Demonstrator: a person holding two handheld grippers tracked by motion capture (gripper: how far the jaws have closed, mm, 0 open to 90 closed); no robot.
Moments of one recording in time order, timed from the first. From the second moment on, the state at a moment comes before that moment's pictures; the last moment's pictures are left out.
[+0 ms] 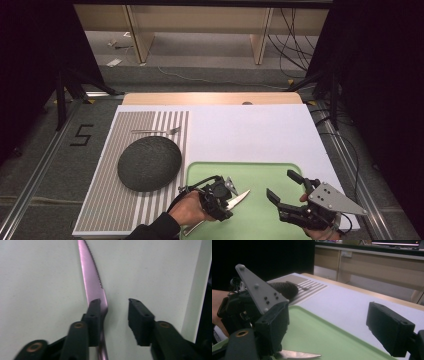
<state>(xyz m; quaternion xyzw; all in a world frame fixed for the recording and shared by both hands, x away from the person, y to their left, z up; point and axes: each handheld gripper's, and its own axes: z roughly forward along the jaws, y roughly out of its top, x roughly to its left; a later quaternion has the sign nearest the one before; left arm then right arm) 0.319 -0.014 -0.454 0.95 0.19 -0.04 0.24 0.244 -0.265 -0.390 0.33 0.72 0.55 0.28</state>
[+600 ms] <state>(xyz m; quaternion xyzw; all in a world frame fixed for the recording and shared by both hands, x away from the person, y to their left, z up) 0.322 -0.016 -0.463 0.95 0.21 -0.03 0.23 0.244 -0.265 -0.390 0.33 0.72 0.55 0.28</state>
